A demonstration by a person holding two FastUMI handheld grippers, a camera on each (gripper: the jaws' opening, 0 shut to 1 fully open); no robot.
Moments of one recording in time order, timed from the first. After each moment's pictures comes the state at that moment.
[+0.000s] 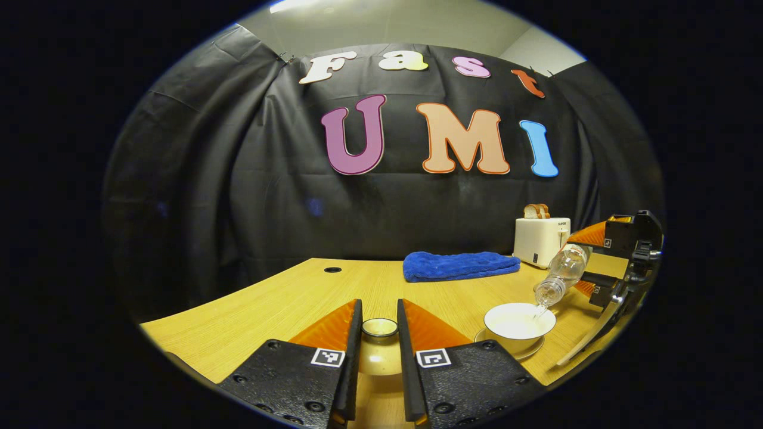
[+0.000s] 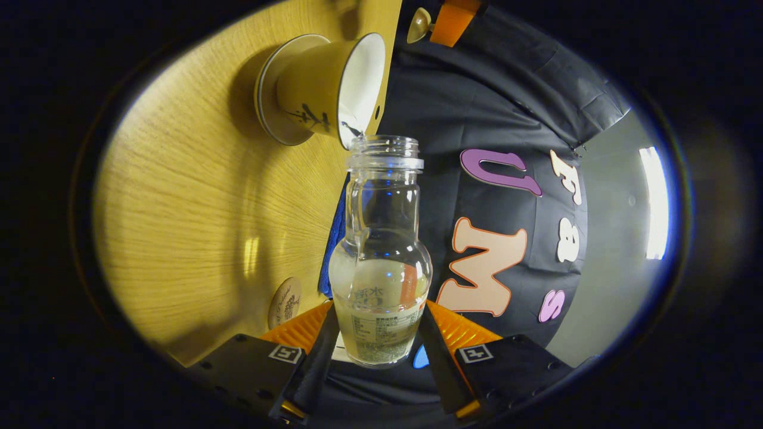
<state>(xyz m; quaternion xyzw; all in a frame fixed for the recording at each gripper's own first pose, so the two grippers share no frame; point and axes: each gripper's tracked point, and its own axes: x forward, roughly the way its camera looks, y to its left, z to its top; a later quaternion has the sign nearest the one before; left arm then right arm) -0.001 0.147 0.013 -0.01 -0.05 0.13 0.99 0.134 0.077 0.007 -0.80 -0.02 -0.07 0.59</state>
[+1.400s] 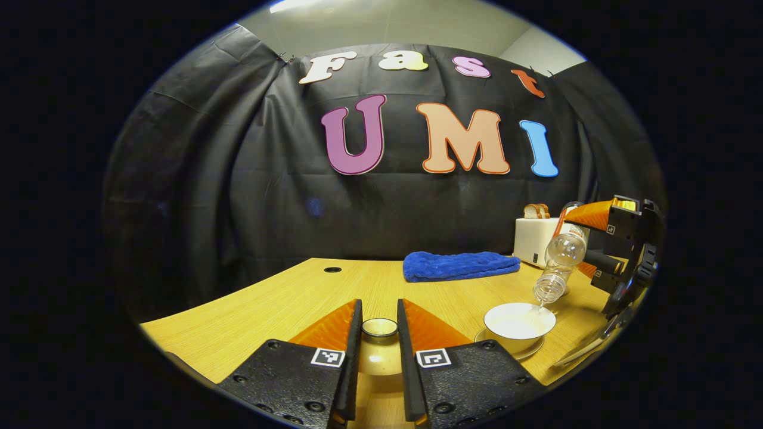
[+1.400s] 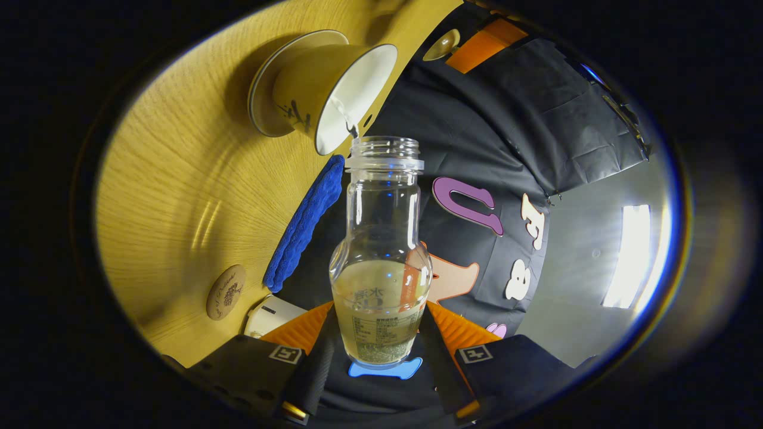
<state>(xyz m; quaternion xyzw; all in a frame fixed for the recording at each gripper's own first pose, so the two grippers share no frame) 0.000 0.147 0.012 -0.01 -0.05 0.13 0.99 0.130 0.110 0.039 -0.86 -0.10 -0.10 0.49</state>
